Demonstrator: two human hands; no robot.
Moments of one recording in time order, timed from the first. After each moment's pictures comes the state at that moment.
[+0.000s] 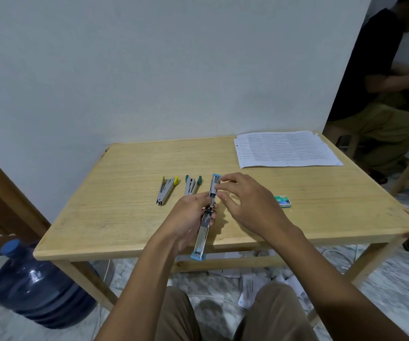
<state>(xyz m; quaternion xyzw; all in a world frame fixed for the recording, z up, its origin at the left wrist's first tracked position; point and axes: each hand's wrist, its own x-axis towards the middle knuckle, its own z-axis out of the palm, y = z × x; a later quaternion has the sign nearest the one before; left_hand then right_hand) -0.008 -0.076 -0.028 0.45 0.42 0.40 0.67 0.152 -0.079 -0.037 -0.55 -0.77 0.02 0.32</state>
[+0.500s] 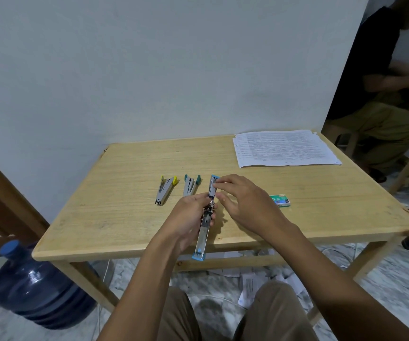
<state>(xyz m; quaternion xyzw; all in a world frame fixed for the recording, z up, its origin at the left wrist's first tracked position) -0.003 -0.075 -0.030 0.44 0.45 0.40 0.66 0.153 -0.075 -0.040 -0.55 -0.78 0.05 0.29</state>
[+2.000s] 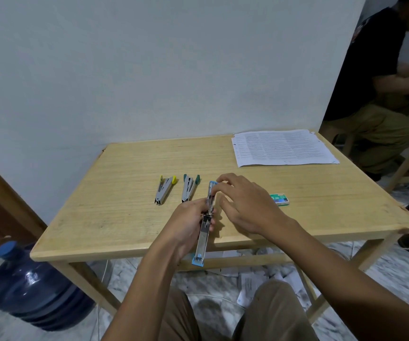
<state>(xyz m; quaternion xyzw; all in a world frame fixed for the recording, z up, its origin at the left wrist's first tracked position) -0.007 -0.080 -0.041 0.45 0.46 0.39 0.66 0.156 -0.073 -0.043 -0.53 -0.81 0.00 0.24</state>
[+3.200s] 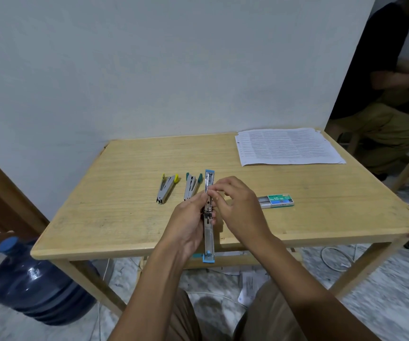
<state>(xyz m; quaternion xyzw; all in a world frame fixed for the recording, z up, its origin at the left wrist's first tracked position) -0.002 -0.078 -0.042 0.33 0.42 0.48 0.69 0.120 -0.072 -0.065 -0.50 -0.68 0.13 0.52</state>
